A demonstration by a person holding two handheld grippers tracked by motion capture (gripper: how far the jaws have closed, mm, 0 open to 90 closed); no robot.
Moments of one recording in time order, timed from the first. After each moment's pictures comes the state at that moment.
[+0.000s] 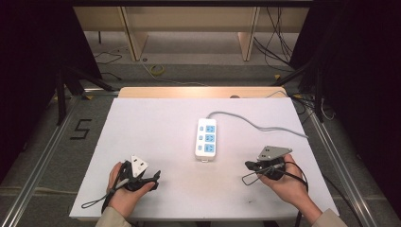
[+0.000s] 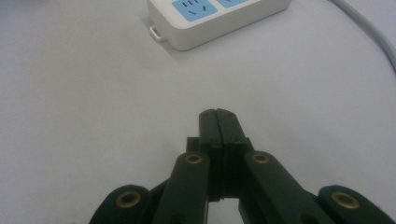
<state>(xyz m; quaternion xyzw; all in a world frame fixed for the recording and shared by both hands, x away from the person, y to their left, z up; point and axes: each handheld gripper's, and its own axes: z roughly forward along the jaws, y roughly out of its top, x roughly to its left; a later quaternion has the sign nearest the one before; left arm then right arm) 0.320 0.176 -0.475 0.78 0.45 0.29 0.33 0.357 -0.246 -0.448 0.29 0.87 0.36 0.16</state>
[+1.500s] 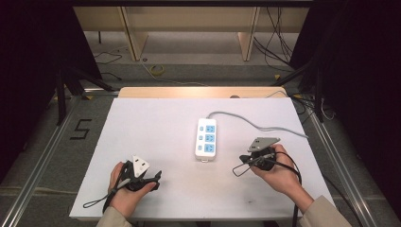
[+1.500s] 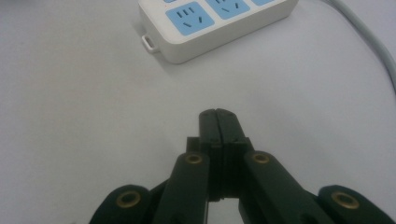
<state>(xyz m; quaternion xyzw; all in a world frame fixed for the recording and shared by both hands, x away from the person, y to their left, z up) 0.320 0.172 -0.476 0.78 0.45 0.29 0.32 0.379 -0.224 -0.434 0.28 0.89 0.32 0.16</state>
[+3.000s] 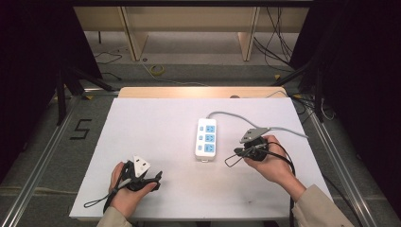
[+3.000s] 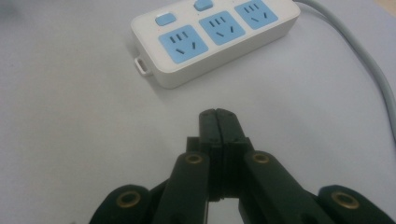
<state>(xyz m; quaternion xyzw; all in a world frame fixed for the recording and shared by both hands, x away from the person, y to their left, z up) 0.321 0.171 -0.477 0.78 0.45 0.28 0.32 0.400 -0.204 -0.421 0.28 0.90 0.31 0.15</state>
